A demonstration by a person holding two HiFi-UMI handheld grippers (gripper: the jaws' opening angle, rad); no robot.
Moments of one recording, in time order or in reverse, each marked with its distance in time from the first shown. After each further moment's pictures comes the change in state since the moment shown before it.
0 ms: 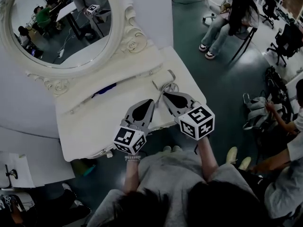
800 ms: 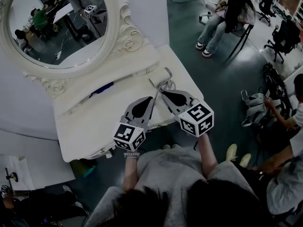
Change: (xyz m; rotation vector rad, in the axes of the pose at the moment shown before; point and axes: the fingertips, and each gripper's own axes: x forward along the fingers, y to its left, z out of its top) left arm 0.006 -0.008 -0.007 0.025 0.020 -0.032; right arm -0.008 -0.001 -0.008 -0.039 -0.002 0.016
